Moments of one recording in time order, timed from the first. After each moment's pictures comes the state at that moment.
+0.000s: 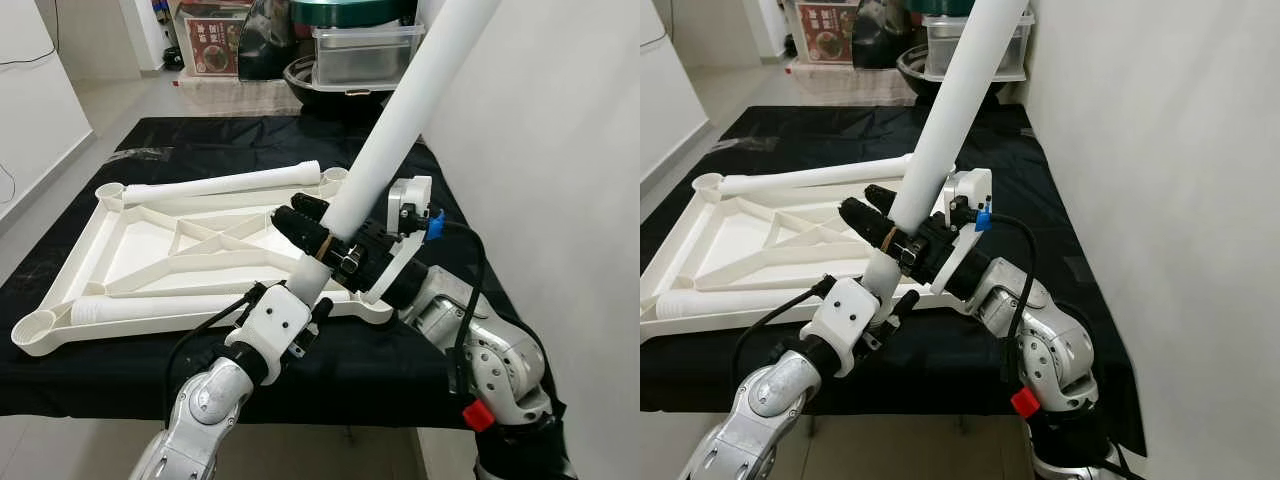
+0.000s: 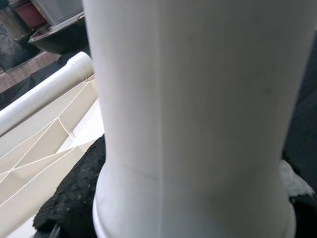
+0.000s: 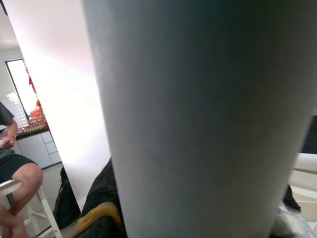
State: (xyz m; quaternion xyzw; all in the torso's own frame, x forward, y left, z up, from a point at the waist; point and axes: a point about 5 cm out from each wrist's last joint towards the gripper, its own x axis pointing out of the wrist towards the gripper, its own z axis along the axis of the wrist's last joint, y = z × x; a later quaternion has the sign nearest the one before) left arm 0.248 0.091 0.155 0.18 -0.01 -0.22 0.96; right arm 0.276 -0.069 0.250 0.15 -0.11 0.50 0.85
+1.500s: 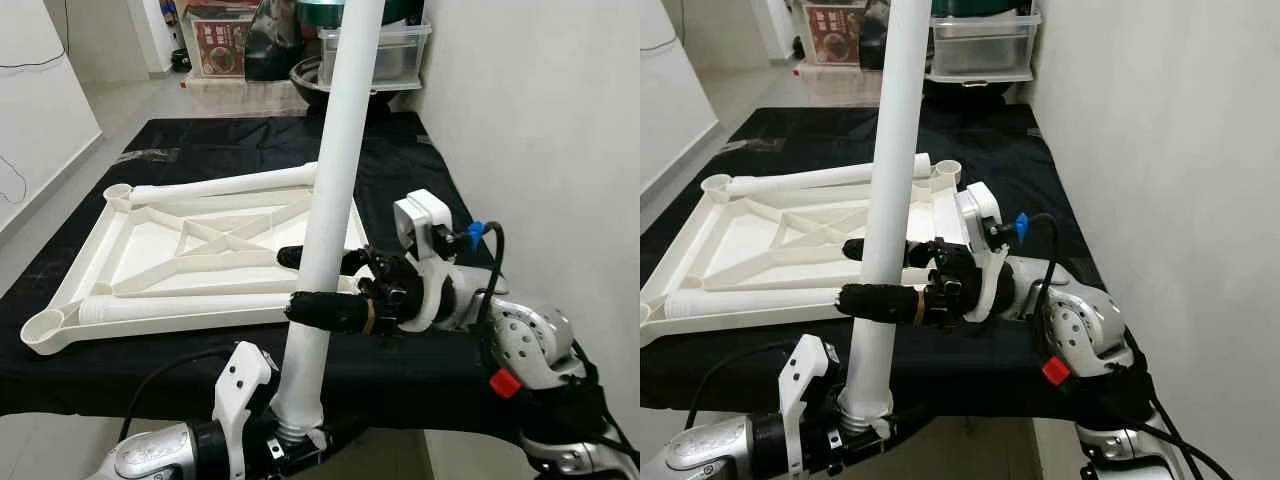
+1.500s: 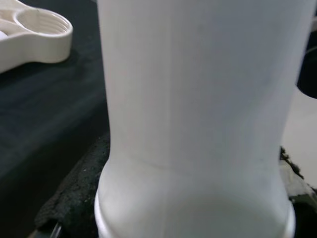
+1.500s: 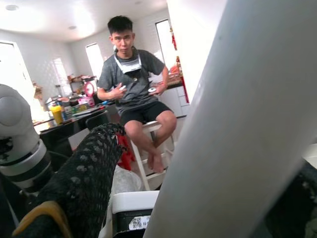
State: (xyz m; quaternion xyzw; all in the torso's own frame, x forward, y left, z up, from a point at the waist) left arm 0.170 0.107 0.146 -0.08 0.18 -0.51 0.84; right arm 0.268 -0.090 0.244 0.14 -0.01 0.74 0.66
